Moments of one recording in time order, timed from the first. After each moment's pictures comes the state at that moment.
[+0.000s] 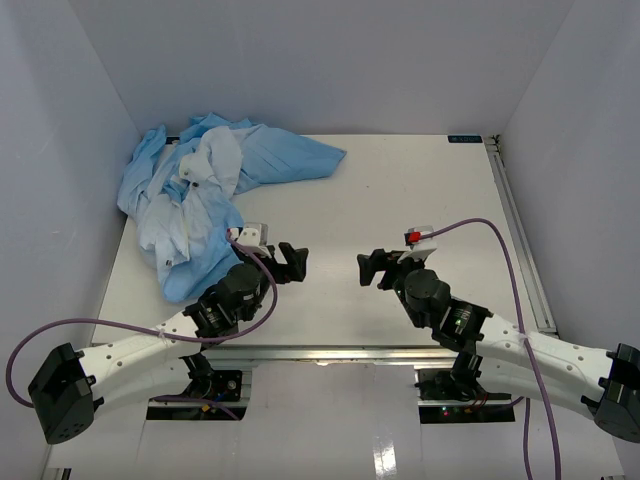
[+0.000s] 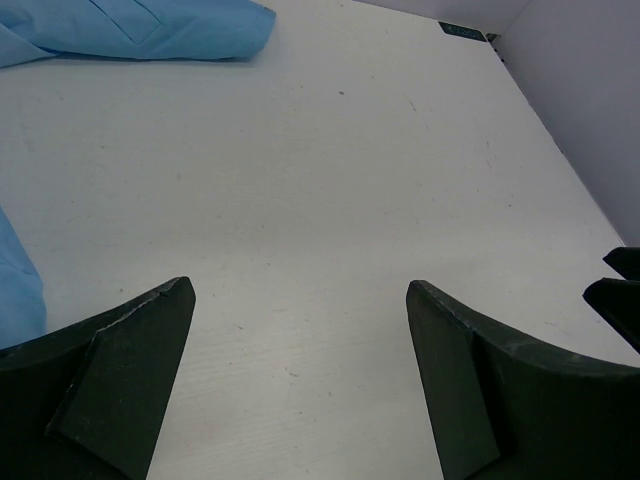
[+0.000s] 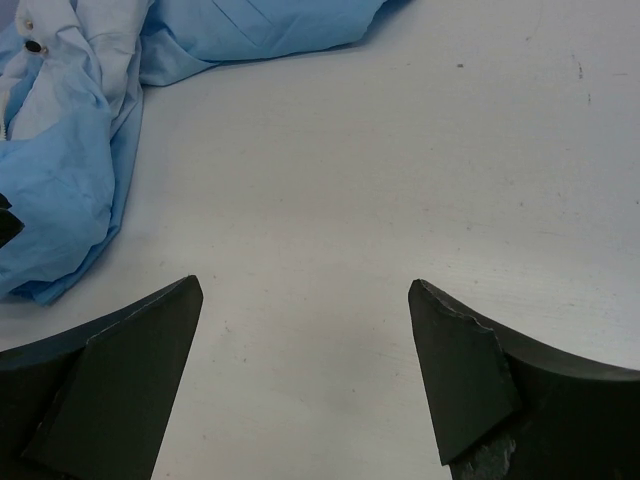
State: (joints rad) left arm -0.93 0.89 0.45 0.31 -0.56 -0.43; right arm 1.06 0.81 0.46 0.15 0.67 0.41
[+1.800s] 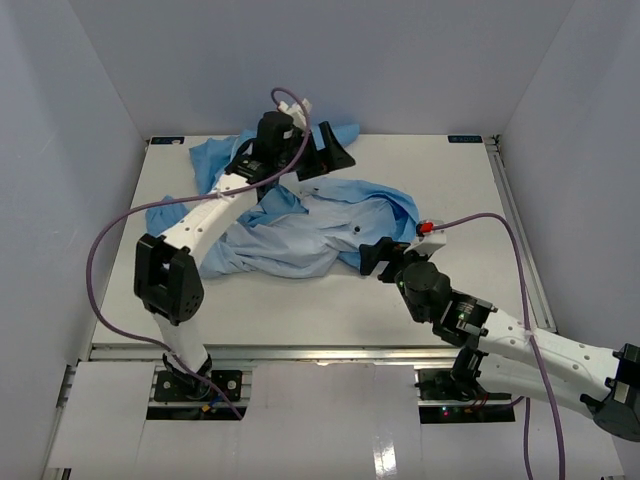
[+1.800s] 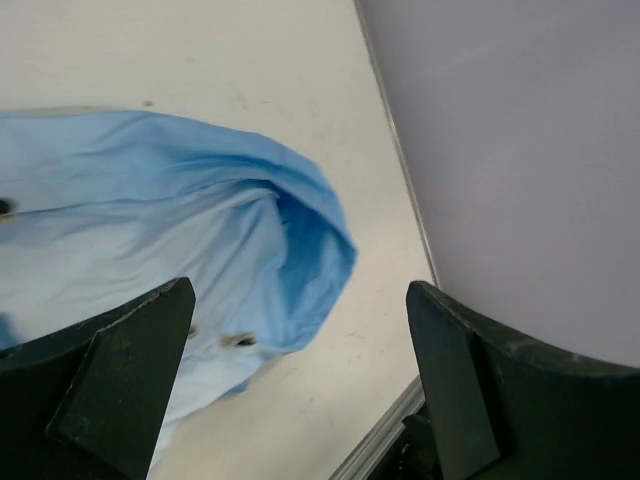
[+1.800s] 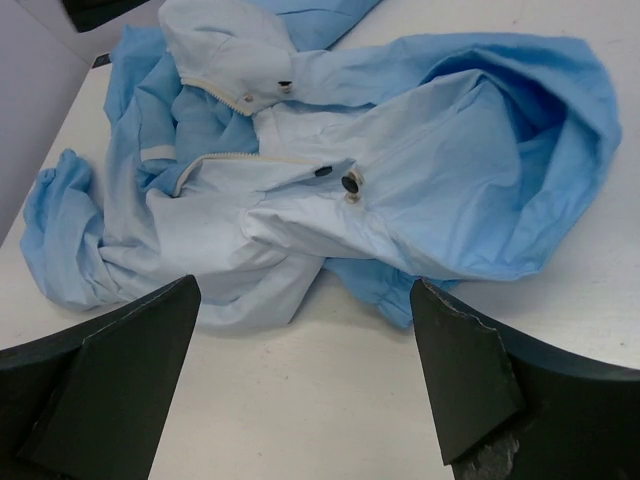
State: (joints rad) left arm -0.51 1.82 1.69 -0.25 0.35 -0.68; right arm 1.06 0.82 0.56 0.02 0.74 0.59
